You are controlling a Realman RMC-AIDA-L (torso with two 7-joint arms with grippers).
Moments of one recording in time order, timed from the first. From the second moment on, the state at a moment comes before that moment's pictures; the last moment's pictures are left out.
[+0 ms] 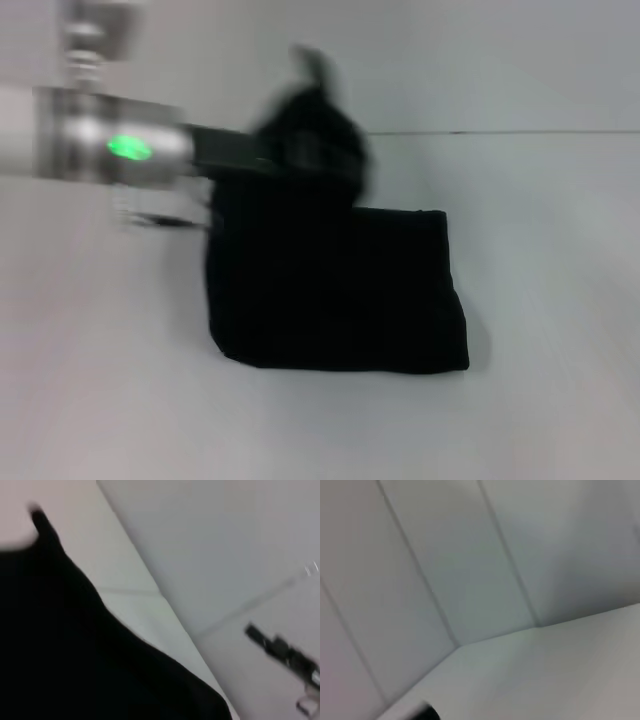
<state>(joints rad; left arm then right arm) -0.93 -2.07 0.51 0.63 2.25 1.55 -2.31 0.49 1.90 -0.25 -0.65 -1.92 -1.53 1.67</state>
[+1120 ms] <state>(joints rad) -0.67 -2.11 0.73 0.42 1.77 1.59 -1.74 0.58 1.81 -0.44 -0.62 -2.20 -1.55 2.07</state>
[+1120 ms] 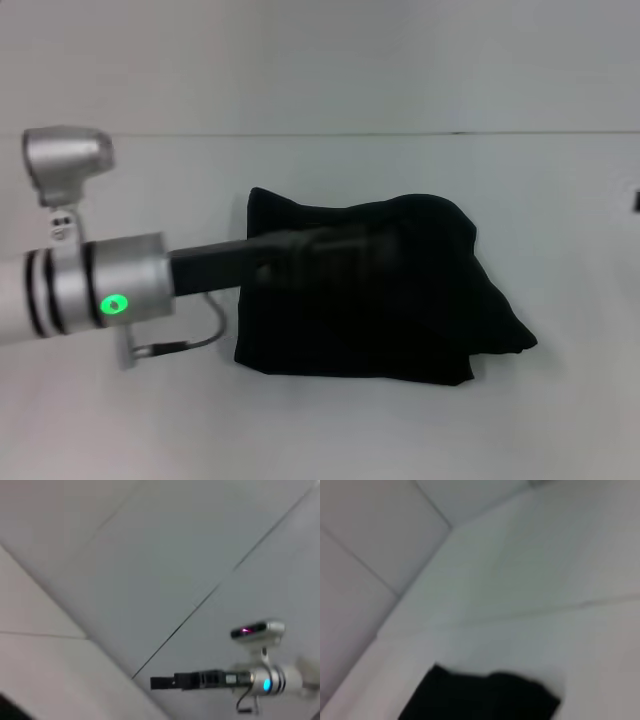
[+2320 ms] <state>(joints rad) -0.61 -2.06 0.81 0.63 2.07 1.59 -1.55 0.75 1.91 -0.55 -0.38 -2.30 -1.26 2.26</state>
